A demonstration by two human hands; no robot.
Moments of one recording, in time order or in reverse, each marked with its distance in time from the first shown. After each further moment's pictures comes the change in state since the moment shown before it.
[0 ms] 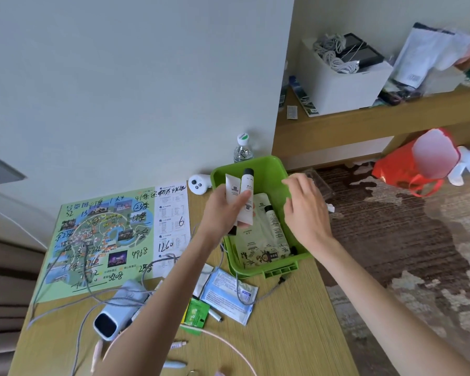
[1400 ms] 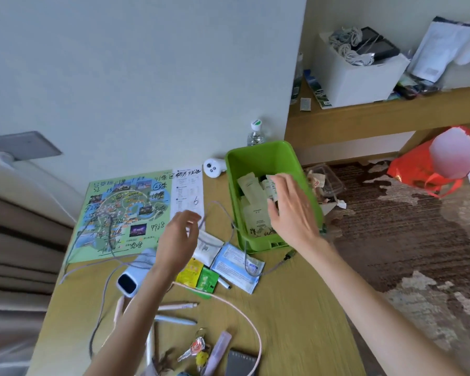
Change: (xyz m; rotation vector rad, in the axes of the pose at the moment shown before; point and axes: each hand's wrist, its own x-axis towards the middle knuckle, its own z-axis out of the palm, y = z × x) left_hand -0.086 -0.089 -0.087 0.654 0.277 0.246; right_hand -0.046 -0.045 -0.010 0.091 -0.074 -0.100
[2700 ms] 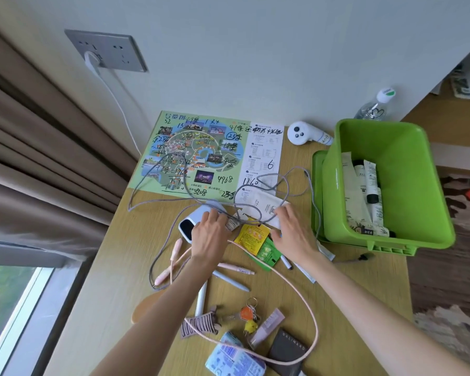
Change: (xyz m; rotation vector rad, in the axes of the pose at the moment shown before) left_hand -0.059 -0.140 0.002 0.611 -0.168 -0.254; right_hand -0.040 -0.100 0.165 -0.023 -0.604 -0.138
